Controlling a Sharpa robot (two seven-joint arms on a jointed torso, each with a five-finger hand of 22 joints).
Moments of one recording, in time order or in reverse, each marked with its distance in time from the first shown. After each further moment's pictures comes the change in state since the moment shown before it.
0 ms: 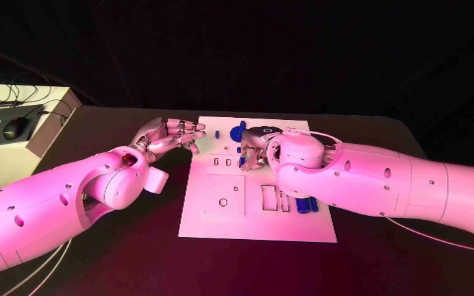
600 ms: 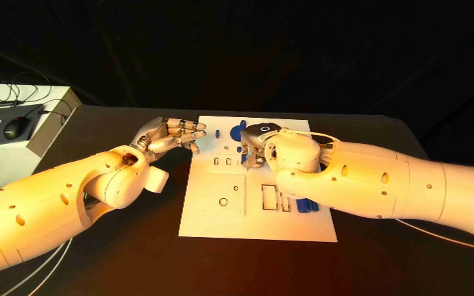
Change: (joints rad) left arm 0.000 0.002 0.000 -0.003 0.000 0.001 -0.001; left_hand 0.000 0.000 0.000 0.000 0.000 0.000 0.000 0.000 0.000 0.000 0.000 0.000 0.000 0.000 0.000 0.000 0.000 0.000 0.000 0.000 0.000 0.000; right arm 0.000 0.011 0.000 0.009 -0.116 0.027 -0.049; right_hand -0.009 -0.009 -0.004 0.004 0.000 0.004 -0.004 0.000 0.000 0.000 0.000 0.000 -0.001 0.000 0.000 -0.004 0.000 0.000 0.000 0.000 0.000 0.000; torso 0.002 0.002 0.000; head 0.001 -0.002
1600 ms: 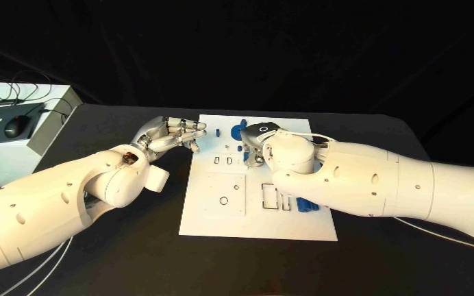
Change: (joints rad) left arm 0.000 0.000 0.000 0.001 -0.001 0.003 -0.004; left_hand 0.000 0.000 0.000 0.000 0.000 0.000 0.000 0.000 0.000 0.000 0.000 0.000 0.000 0.000 0.000 0.000 -0.001 0.000 0.000 0.000 0.000 -0.004; right arm -0.007 0.033 -0.015 -0.057 -0.052 0.011 -0.008; right_hand -0.008 -0.008 0.002 0.002 -0.004 0.000 0.000 0.000 0.000 0.002 0.002 -0.009 -0.006 0.000 0.000 -0.004 0.002 0.000 0.000 0.000 0.000 0.000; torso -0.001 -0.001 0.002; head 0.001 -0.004
